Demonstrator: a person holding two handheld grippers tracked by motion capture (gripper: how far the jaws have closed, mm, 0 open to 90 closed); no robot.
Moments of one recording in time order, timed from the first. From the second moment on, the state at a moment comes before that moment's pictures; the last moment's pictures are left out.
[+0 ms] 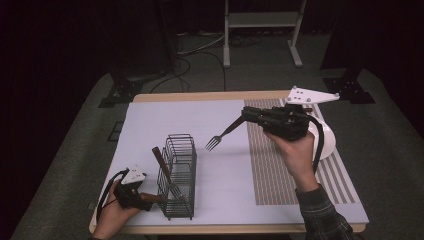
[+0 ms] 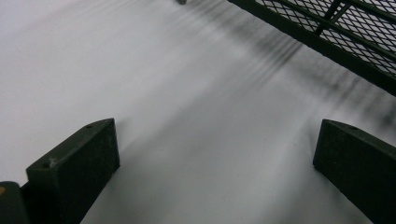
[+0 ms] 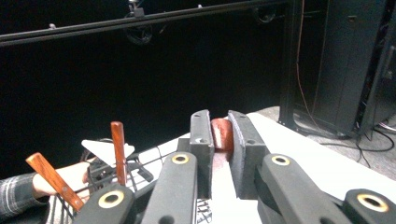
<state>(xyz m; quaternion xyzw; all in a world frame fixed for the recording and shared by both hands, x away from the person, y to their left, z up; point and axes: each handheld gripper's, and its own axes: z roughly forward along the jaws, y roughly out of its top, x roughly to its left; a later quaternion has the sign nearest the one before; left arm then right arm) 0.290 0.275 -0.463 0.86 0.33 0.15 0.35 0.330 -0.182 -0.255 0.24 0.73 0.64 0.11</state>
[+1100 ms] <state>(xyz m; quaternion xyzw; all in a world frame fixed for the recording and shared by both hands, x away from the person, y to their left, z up) 0.290 0.275 -0.463 0.86 0.33 0.15 0.35 0.324 -0.244 -0.293 0.35 0.72 0.59 0.12</state>
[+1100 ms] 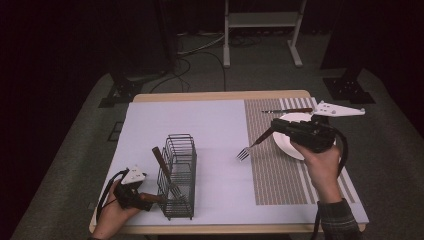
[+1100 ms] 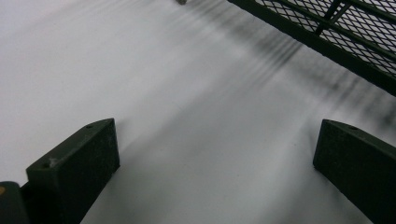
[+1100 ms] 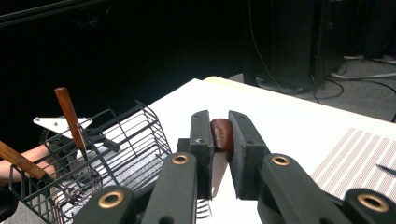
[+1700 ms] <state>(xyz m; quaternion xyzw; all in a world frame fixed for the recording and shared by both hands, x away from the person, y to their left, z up) 0.290 0.275 -0.463 0.86 0.33 0.15 0.35 0.307 -0.292 -0.306 0.40 0.70 0.57 0.14</state>
